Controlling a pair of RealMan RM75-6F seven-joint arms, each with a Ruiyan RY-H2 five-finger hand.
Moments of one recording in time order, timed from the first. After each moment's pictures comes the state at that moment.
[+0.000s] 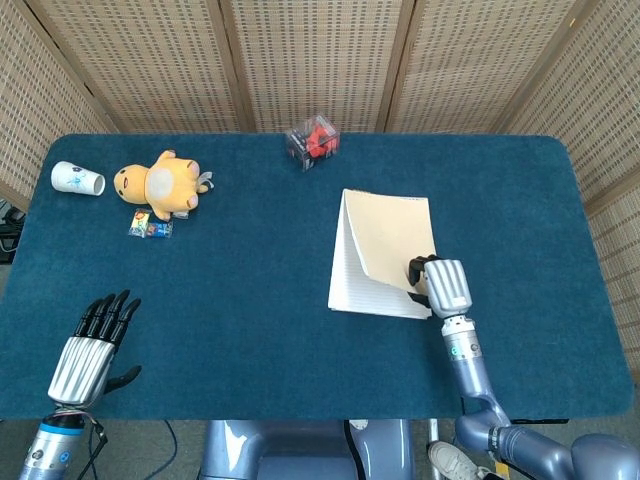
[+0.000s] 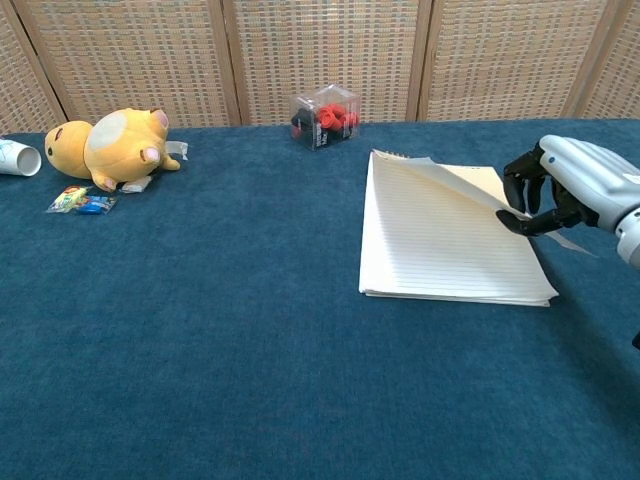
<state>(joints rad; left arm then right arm) -0.09 -1.35 0.03 -1.63 1.68 1.52 0.34 0.52 -1.82 0.22 -1.01 -1.39 1.28 0.05</state>
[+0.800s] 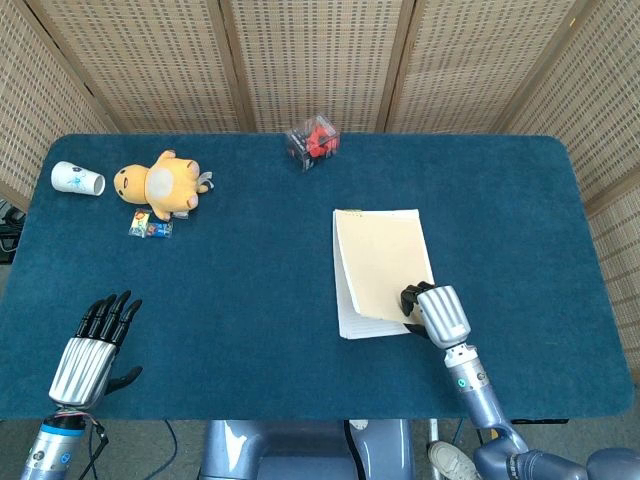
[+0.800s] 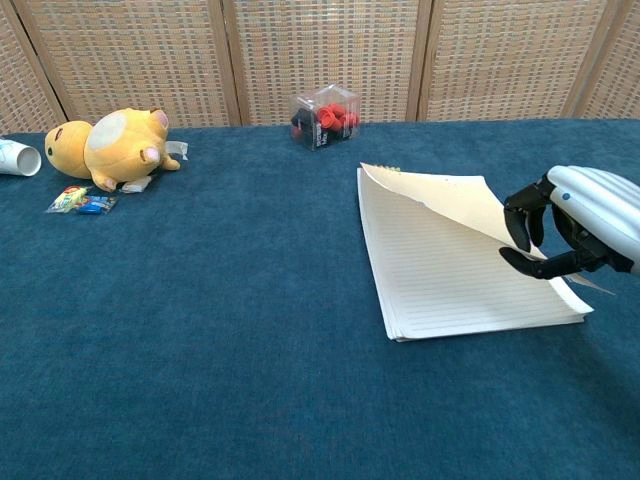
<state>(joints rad) -0.09 -1.36 0.03 -1.63 1.68 1.52 0.34 0.44 -1.76 0.08 -1.09 -1.56 1.40 0.09</state>
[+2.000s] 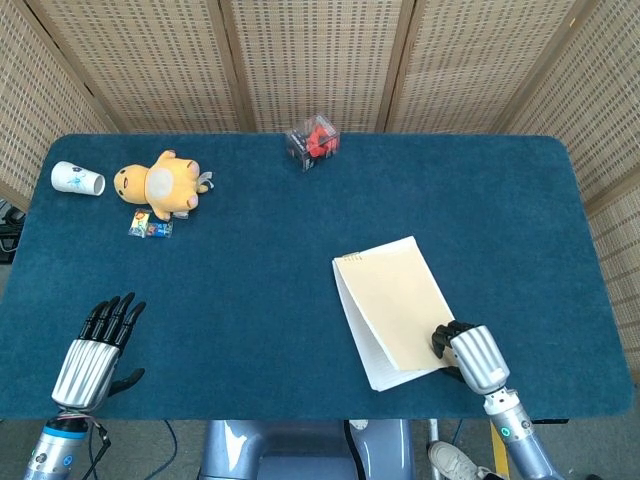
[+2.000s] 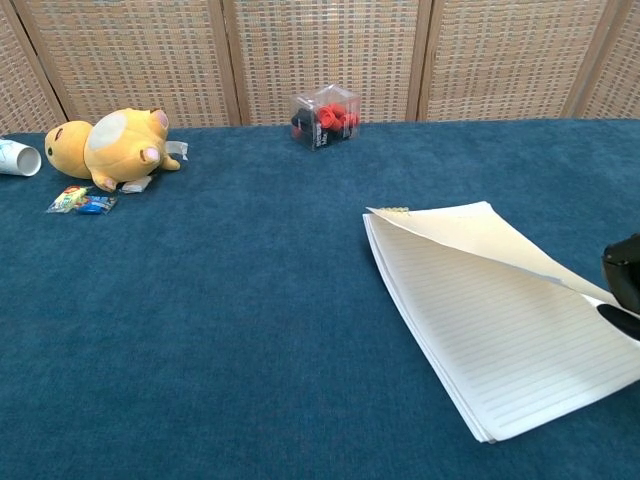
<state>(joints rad) -0.09 -1.36 0.04 -1.64 1.70 1.53 0.36 0.27 -1.62 -0.08 -1.13 -1.71 1.57 0.15</state>
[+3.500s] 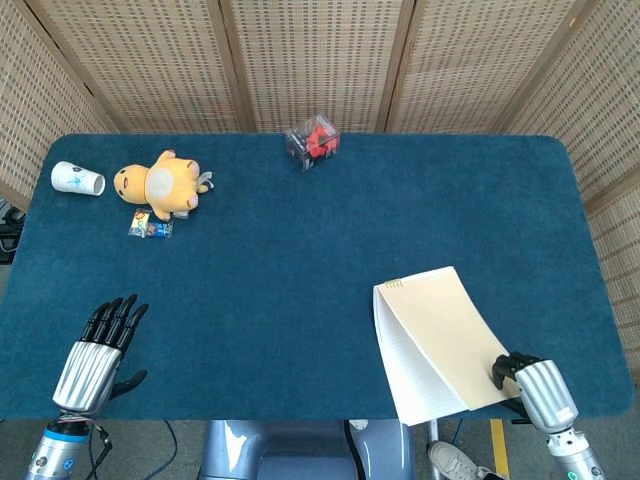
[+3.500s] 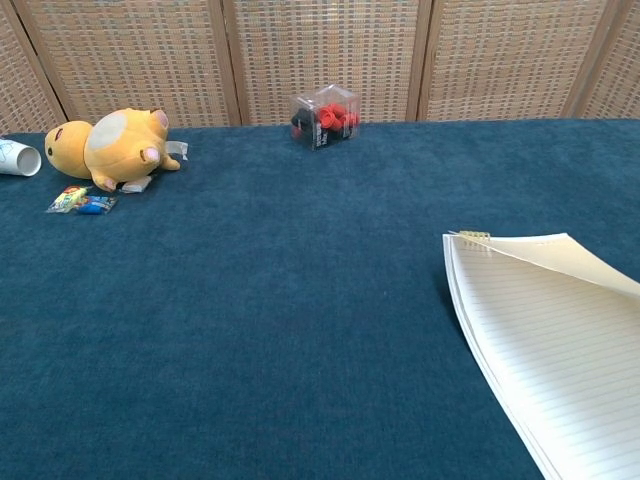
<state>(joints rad) -0.08 -1.36 0.05 -1.65 1.72 1.54 0.37 0.08 -1.53 -0.13 -0.94 -1.75 1.74 0.35</state>
